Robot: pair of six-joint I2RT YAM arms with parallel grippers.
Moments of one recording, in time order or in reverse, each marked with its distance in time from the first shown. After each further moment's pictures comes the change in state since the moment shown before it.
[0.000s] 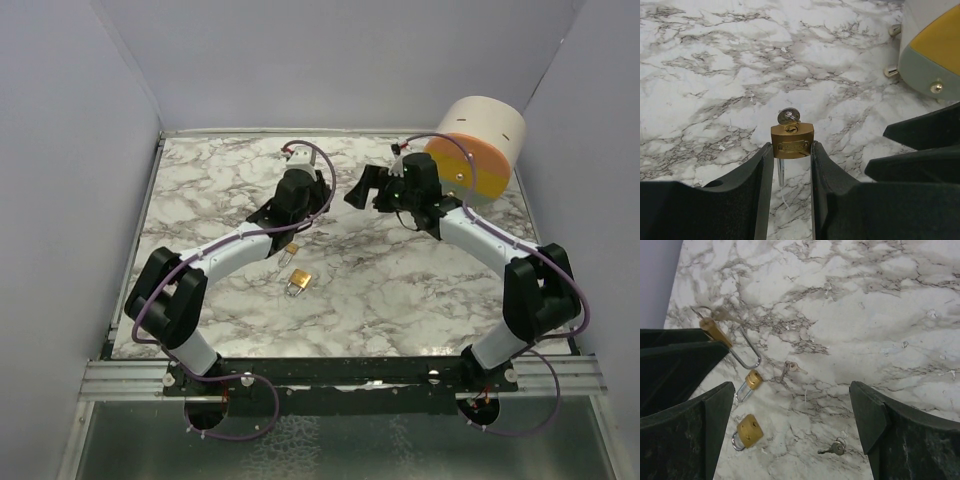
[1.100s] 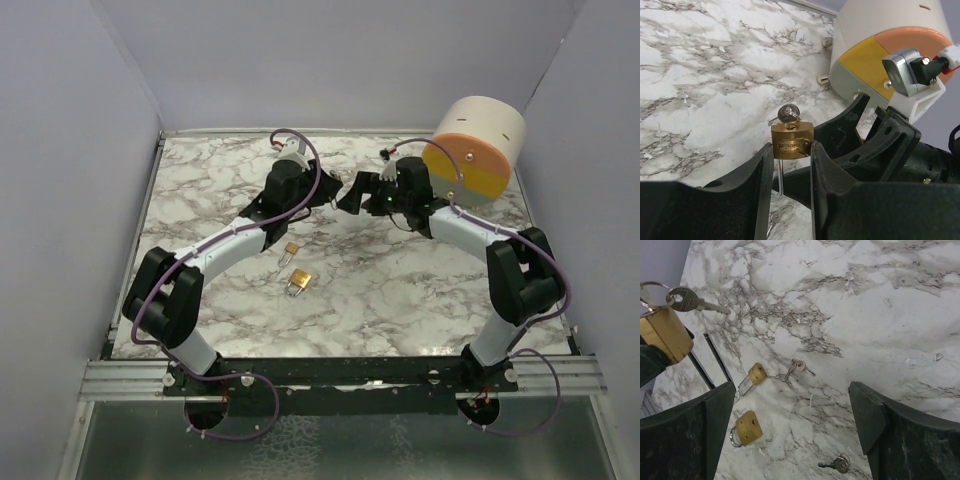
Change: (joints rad) left arm 0.057 -0.004 0.054 0.043 0.252 -0.255; right arm -0.001 0.129 -0.013 0.117 -0.132 -0.014
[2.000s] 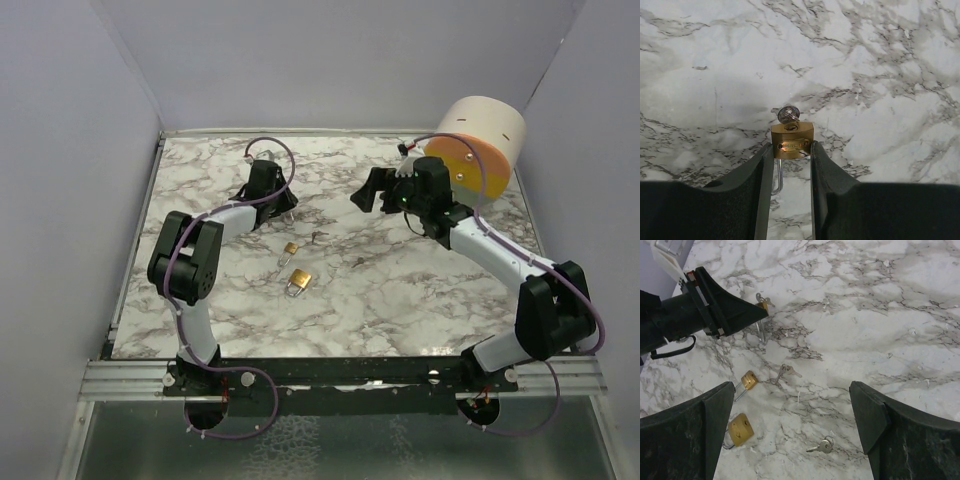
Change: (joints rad) left arm 0.248 0.275 0.051 -0.142 -0.010 0.076; right arm 0.000 -0.229 -0.056 -0.077 0.153 -0.083
